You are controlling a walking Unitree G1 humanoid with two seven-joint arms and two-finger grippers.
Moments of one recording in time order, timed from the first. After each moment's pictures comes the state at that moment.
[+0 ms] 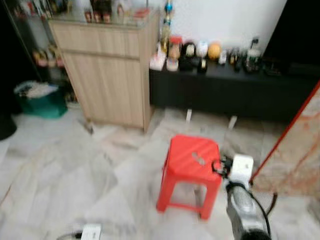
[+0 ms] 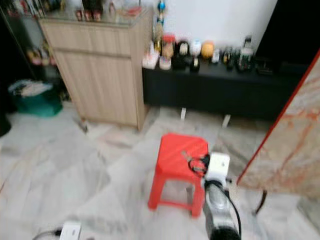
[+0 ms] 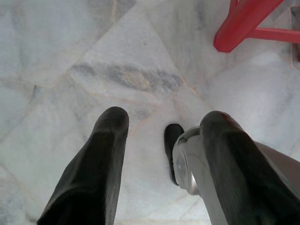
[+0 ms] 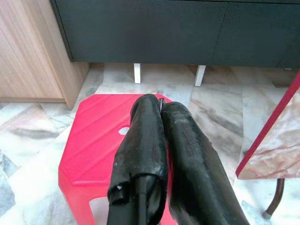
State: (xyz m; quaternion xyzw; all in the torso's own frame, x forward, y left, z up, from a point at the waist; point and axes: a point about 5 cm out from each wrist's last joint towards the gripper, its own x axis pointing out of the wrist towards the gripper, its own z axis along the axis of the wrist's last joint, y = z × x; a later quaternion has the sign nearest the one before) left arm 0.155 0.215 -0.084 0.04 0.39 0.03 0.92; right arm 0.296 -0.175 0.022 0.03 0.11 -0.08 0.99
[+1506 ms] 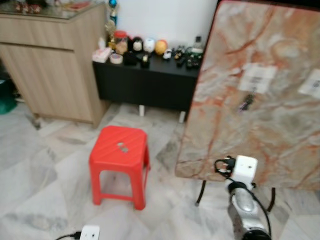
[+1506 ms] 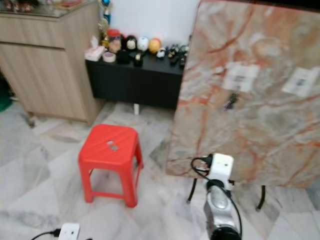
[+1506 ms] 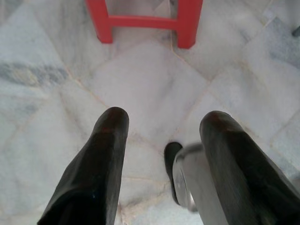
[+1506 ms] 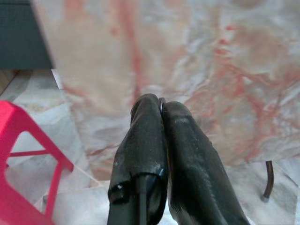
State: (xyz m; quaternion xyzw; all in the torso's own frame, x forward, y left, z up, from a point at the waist) left arm 0.156 0.221 -0.082 0.05 0.39 0.04 0.92; right arm 0.299 -0.173 0.024 0.03 0.11 -0.09 0.99
